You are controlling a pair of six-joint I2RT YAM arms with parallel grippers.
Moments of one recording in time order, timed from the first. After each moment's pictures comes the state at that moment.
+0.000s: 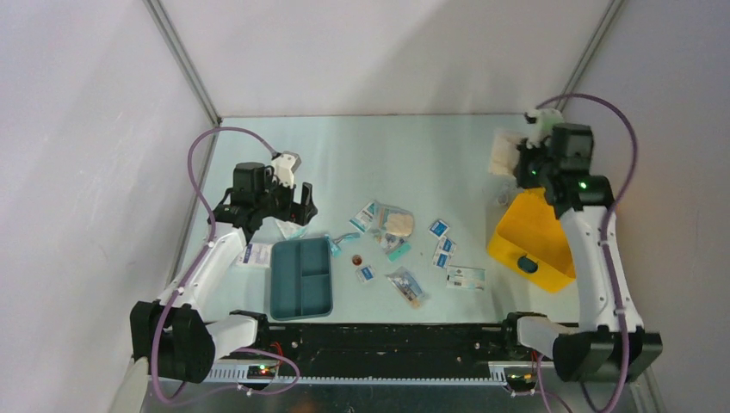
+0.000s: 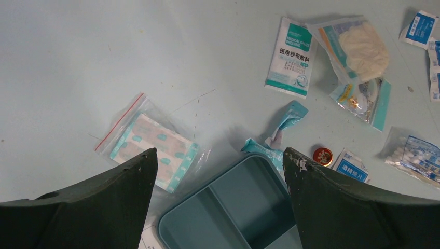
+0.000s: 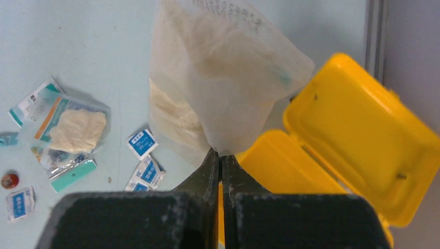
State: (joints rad) left arm -0.14 1.15 0.85 -0.38 0.33 0.11; right arm 0.03 1.19 1.32 -0.73 -0.09 -0.11
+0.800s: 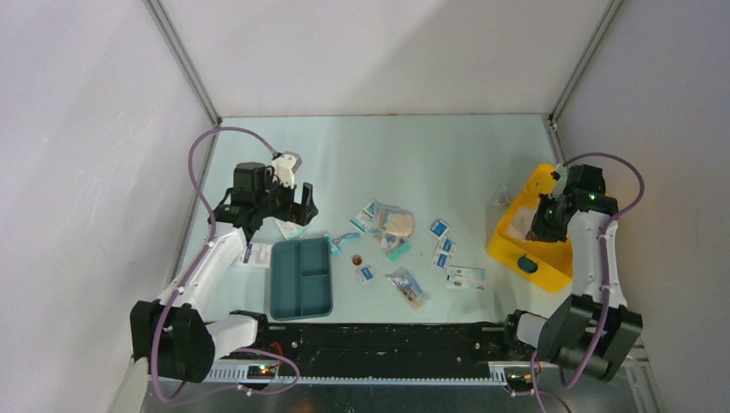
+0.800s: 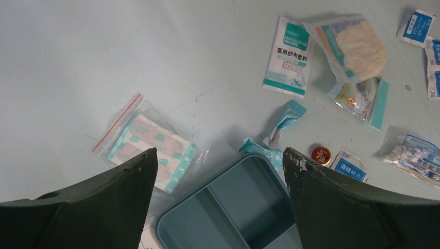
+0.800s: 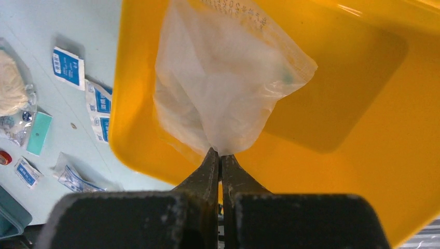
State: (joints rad) left arm -0.15 1.15 0.85 -0.38 0.34 0.11; right arm -0.33 1.17 1.03 -0.97 -0.17 0.03
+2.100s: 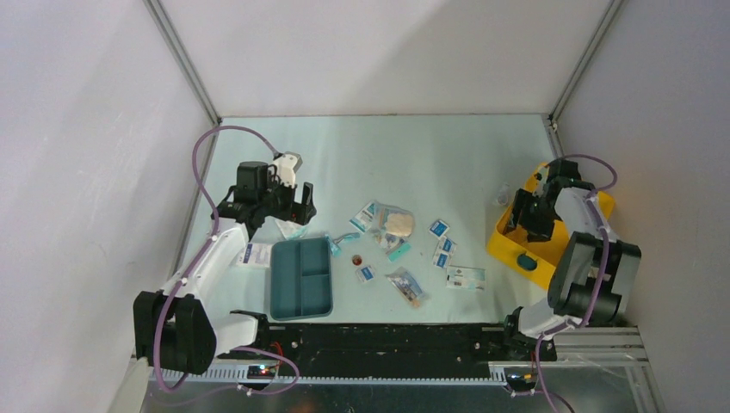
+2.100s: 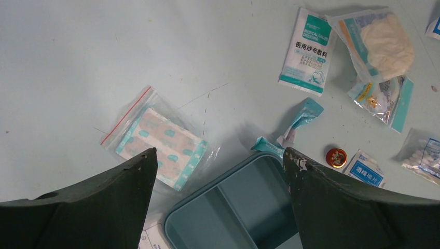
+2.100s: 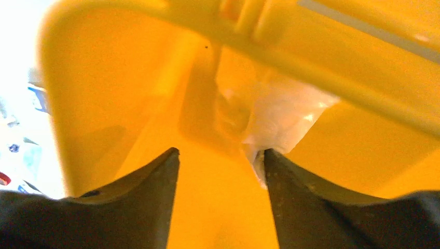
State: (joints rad) left arm -0.15 1.20 0.85 -0.39 0.29 0.11; right arm -0.27 1.53 1.03 -0.80 -0.19 0.09
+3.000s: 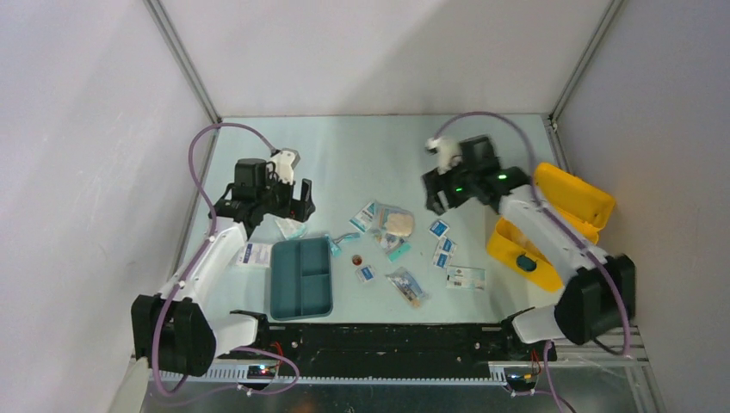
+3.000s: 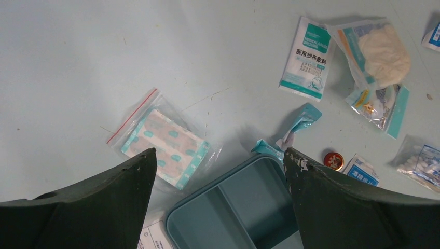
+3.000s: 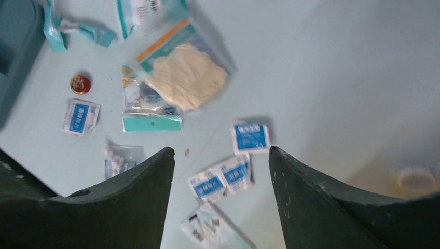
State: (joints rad) left arm -0.15 1.19 0.88 -0.41 0.27 0.09; right arm 0.33 1.35 1.20 -0.65 -0.29 -0.13
